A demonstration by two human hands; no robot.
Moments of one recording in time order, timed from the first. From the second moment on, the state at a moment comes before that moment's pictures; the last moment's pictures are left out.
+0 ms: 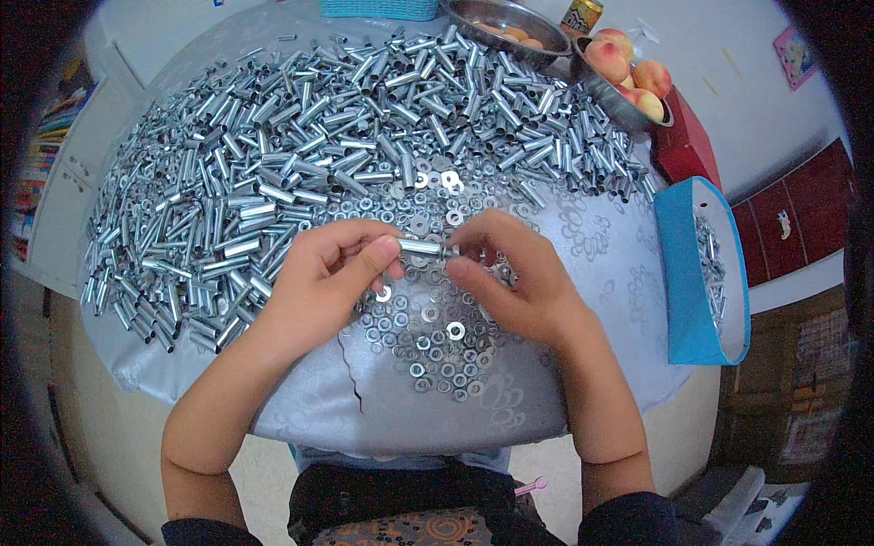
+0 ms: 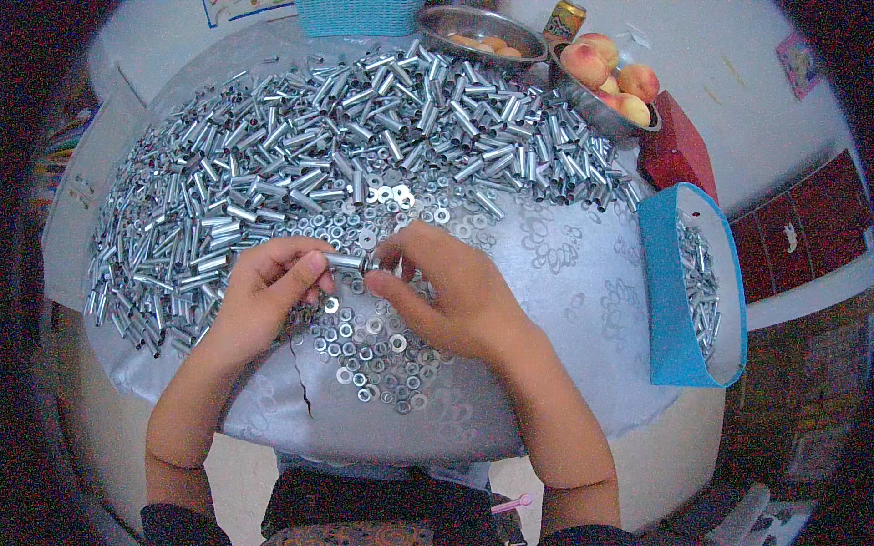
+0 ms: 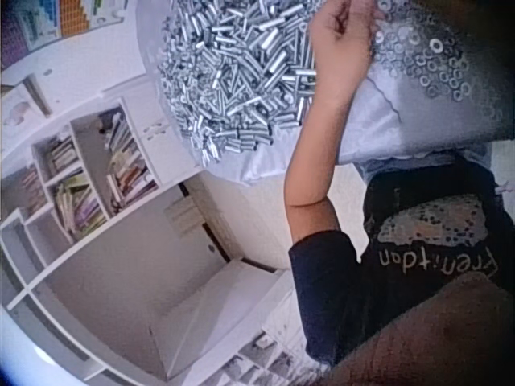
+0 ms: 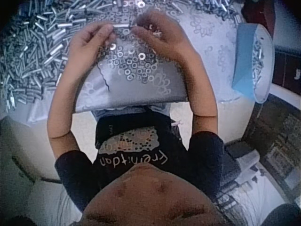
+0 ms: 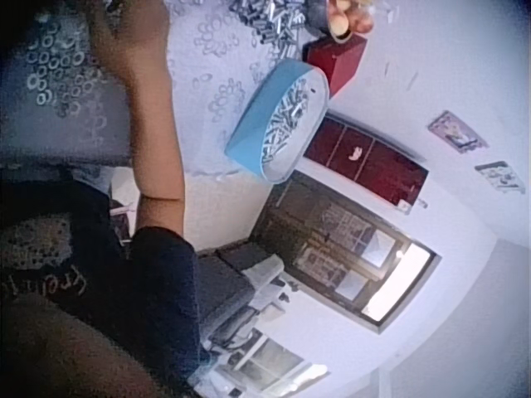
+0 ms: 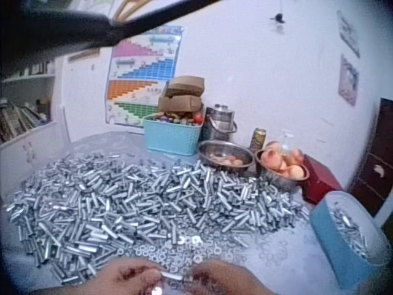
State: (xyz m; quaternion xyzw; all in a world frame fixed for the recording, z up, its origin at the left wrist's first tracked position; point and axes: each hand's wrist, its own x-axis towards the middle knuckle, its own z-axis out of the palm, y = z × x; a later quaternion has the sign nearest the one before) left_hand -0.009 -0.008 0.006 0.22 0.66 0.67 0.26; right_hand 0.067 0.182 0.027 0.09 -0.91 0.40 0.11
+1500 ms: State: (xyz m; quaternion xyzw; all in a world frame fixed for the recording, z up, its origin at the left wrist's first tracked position) left_hand -0.010 -0.008 0.007 0.24 0.66 0.66 0.28; right_hand 0.063 0.178 0.017 0.12 -0.90 0.36 0.23
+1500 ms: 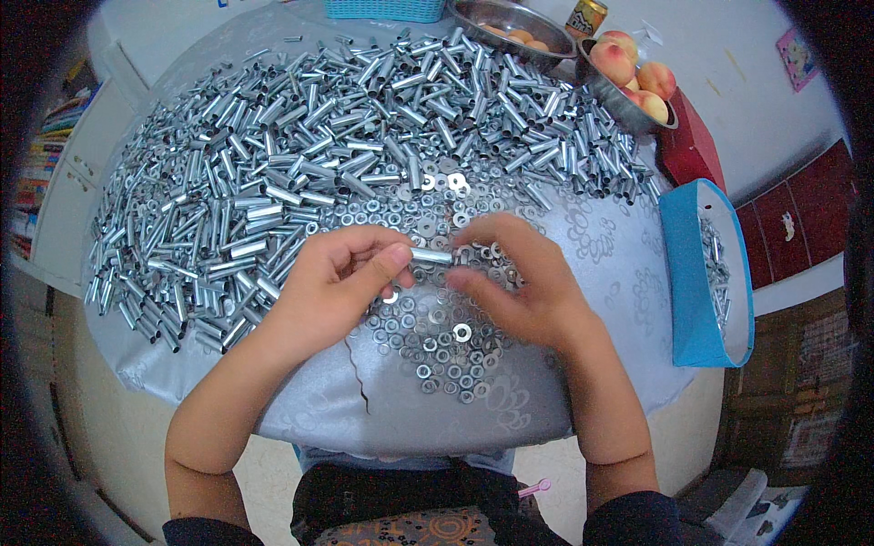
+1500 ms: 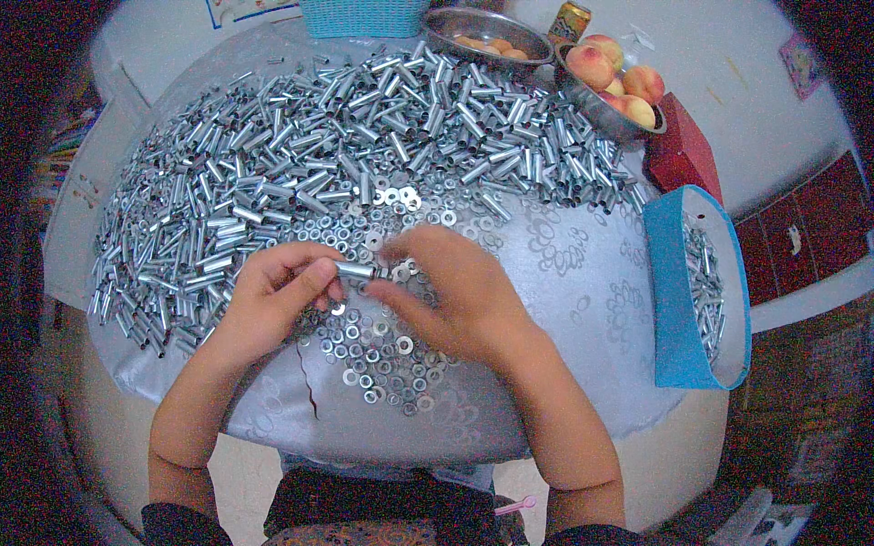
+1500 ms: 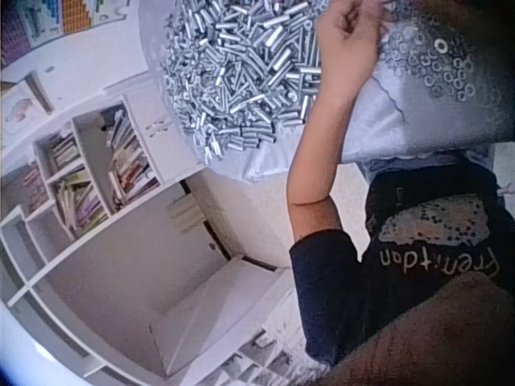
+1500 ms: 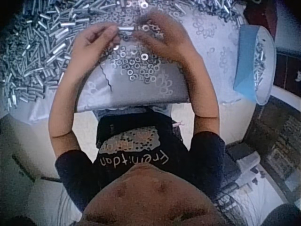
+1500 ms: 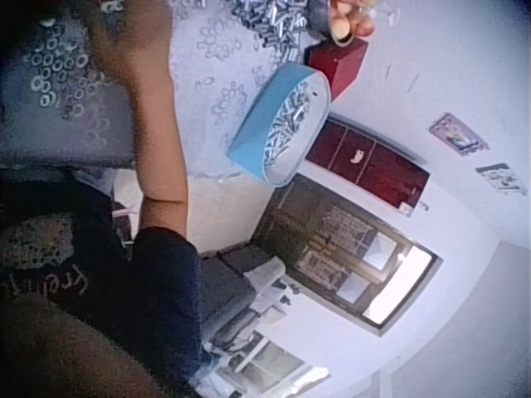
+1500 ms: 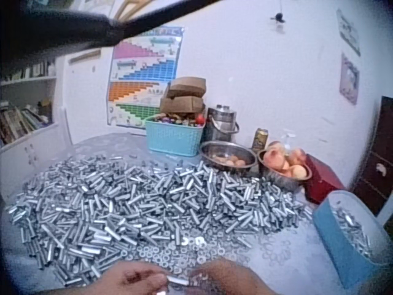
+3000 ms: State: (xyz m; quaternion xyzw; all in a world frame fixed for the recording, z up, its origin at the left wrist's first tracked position) left_hand -0.009 -0.012 0.014 0.24 0.66 0.65 0.28; right_hand 0.069 0.183 0.023 0.10 -0.90 0.41 0.03
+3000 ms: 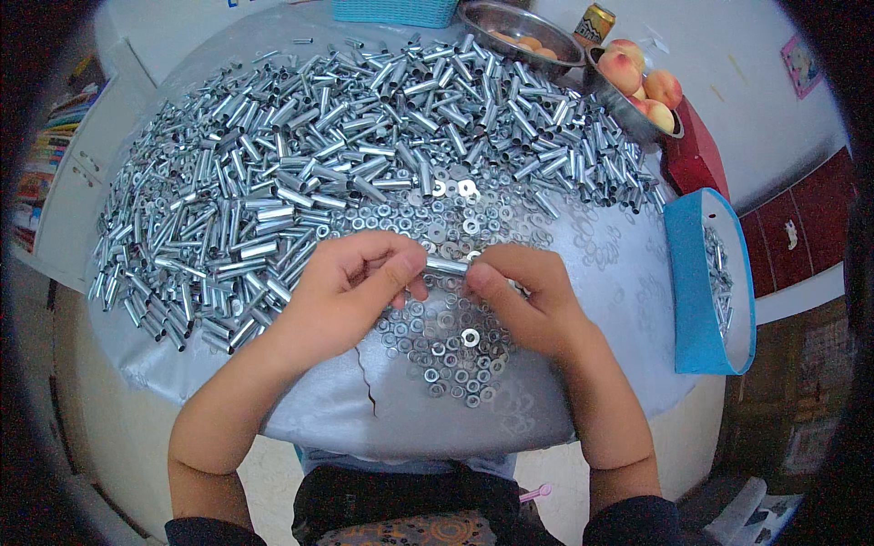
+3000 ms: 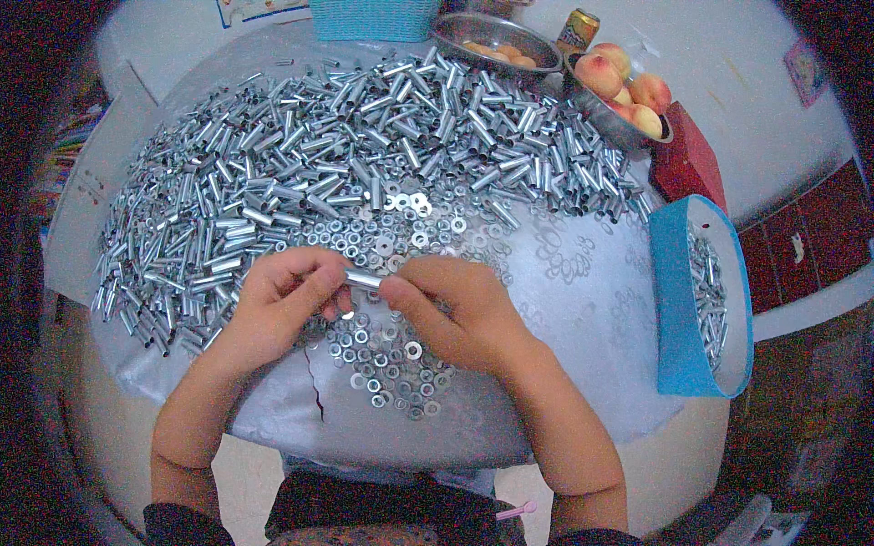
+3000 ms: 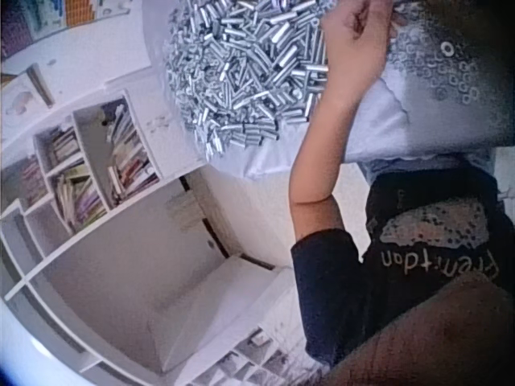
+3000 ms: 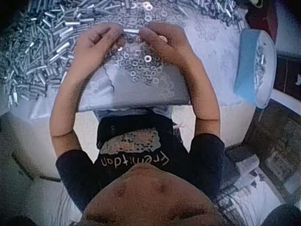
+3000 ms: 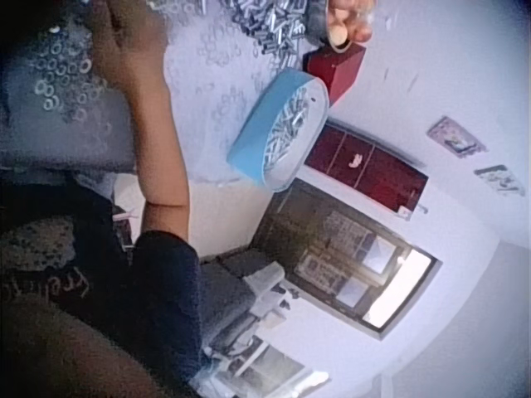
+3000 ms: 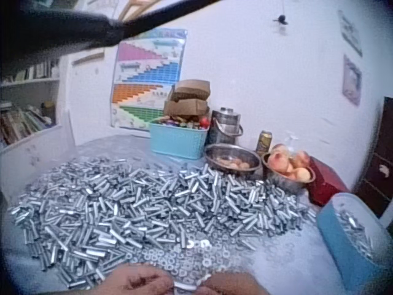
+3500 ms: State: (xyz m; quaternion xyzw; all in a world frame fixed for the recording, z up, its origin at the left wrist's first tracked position) left_hand -0.007 -0.010 0.008 0.30 0.68 0.63 0.23; right_hand 0.067 0.178 0.020 0.17 -0.92 0.29 0.18
